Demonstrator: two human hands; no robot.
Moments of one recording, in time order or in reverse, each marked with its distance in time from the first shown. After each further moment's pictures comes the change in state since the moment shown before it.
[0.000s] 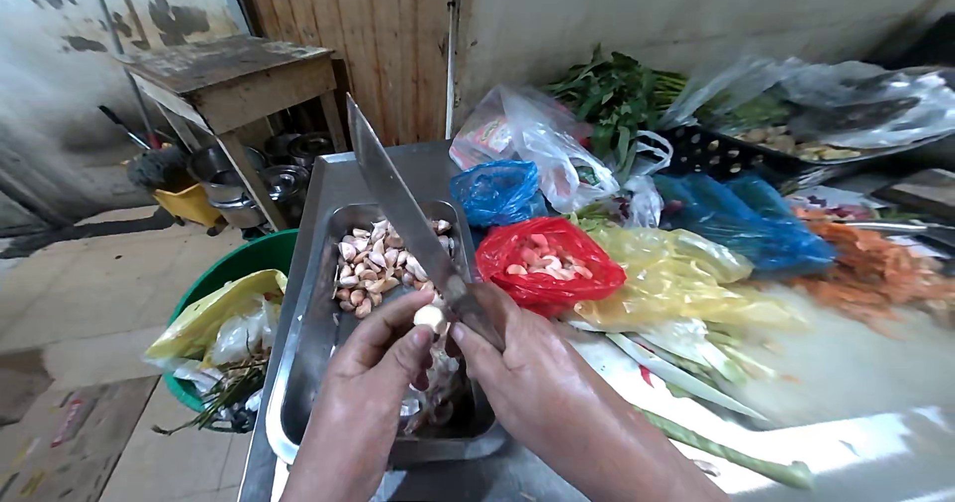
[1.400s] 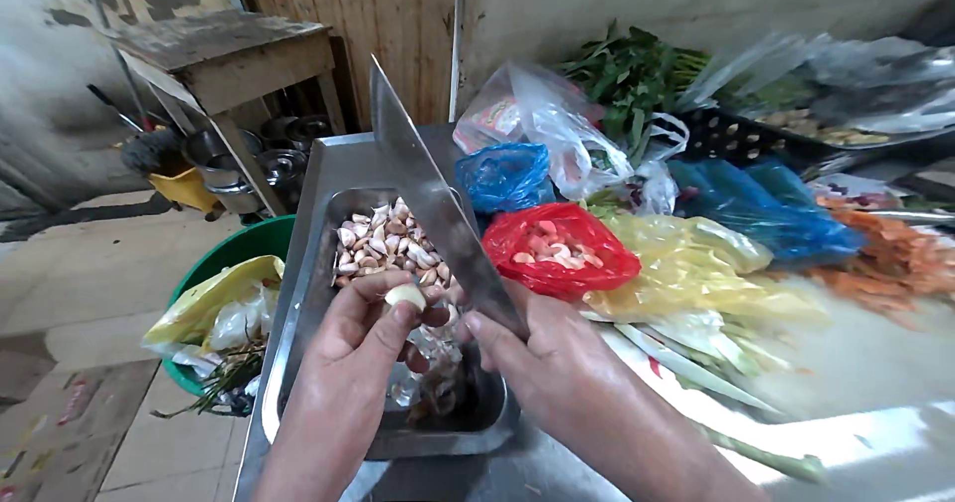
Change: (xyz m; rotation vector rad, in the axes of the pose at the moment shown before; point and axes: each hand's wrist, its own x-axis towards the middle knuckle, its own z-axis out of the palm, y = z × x) left_hand 0.006 0.007 -0.007 0.063 0.032 0.000; right_hand 0.003 0.014 -0.004 0.064 -0.008 -0.010
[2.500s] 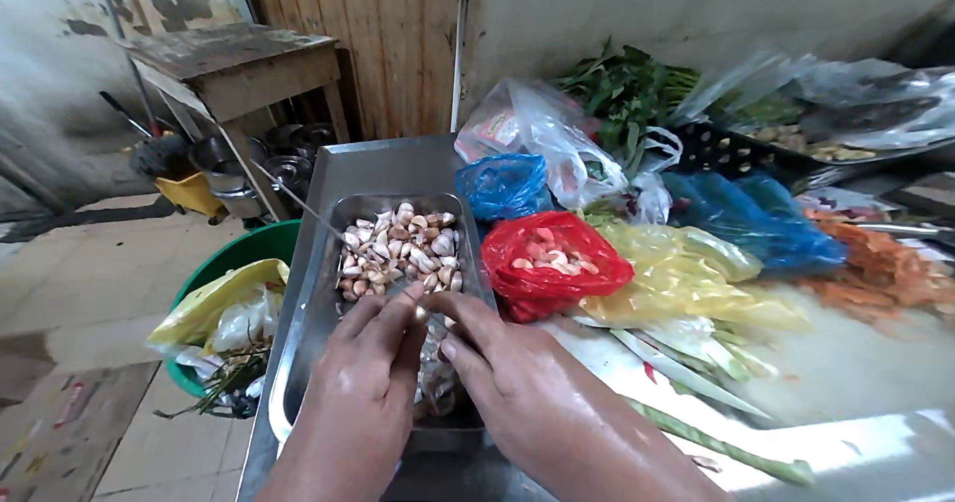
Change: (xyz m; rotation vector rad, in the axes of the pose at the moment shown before) left_hand -0.010 0.002 -0.004 0.943 0.045 0.460; right_hand -0.008 -0.012 0.013 -0.253 -0.039 -0.191
